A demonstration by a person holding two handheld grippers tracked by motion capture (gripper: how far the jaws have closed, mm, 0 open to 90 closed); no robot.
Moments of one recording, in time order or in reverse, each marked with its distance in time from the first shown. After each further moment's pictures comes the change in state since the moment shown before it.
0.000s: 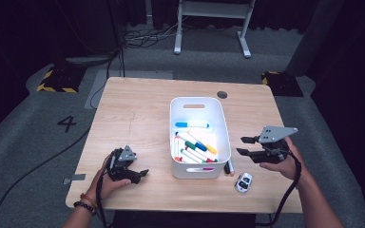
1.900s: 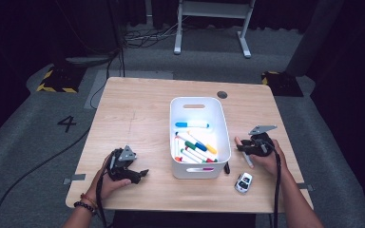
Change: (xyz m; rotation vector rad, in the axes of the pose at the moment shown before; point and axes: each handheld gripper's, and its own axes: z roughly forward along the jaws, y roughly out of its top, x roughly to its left) left arm 0.000 0.000 0.000 0.002 -0.001 0.001; right arm -0.060 -0.088 0.090 0.197 -0.123 0.345
